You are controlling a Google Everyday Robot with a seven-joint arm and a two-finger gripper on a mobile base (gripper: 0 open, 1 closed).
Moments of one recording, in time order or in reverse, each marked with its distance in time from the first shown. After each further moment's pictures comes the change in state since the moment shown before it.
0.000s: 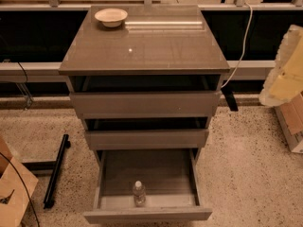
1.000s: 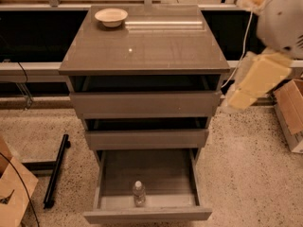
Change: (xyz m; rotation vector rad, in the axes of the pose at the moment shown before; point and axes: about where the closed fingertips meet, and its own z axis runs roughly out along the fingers) arm -0.014 0.004 0.061 -0.012 -0.139 0.036
